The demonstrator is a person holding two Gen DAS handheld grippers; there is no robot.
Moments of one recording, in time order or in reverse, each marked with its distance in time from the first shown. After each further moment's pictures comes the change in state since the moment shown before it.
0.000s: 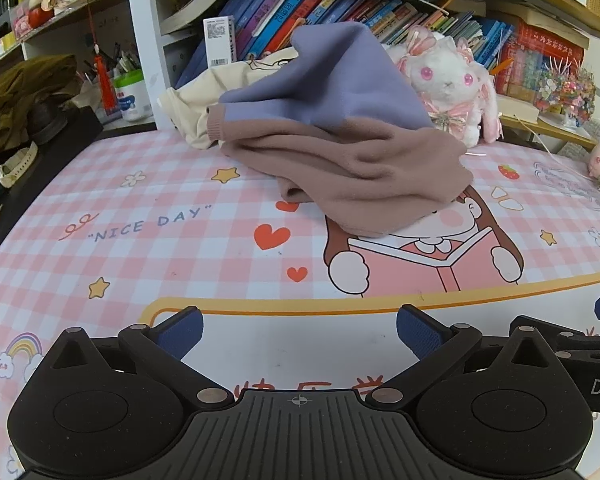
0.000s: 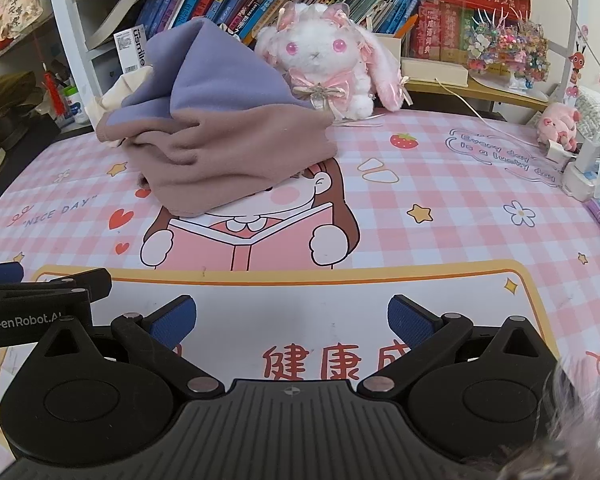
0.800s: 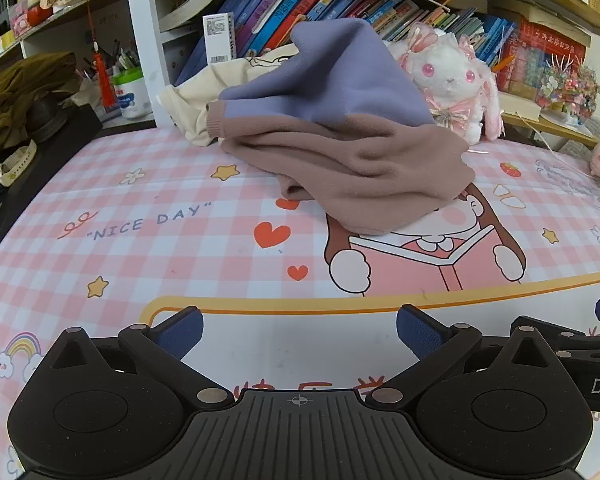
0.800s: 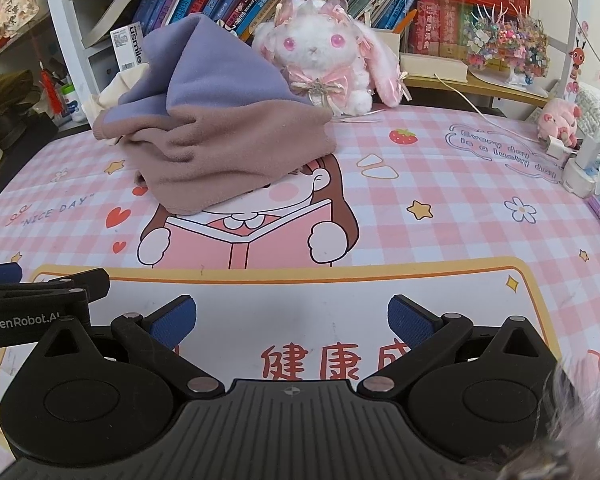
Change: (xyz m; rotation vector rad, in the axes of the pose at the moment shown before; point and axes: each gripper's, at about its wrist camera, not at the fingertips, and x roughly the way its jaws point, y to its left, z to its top) left arm 0.003 0.000 -0.001 0.002 0.007 0.002; right arm 0.004 -0.001 -0.001 0.005 0.008 0.003
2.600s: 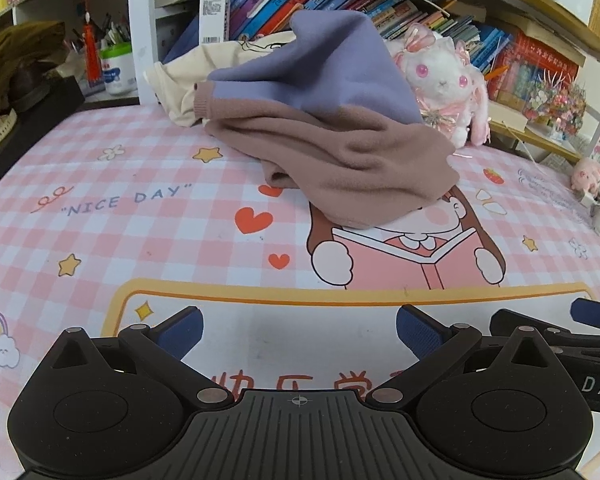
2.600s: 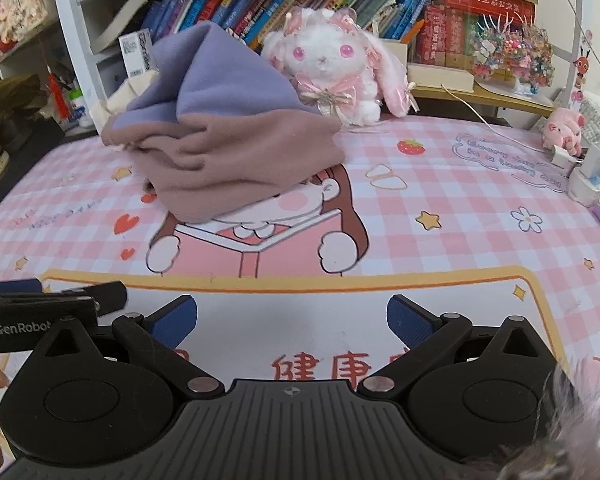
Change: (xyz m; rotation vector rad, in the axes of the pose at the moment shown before) left arm 0.008 0.011 -0.003 -0.055 0.024 -0.119; right arm -0.002 0.006 0.002 -0.002 -0.037 0.027
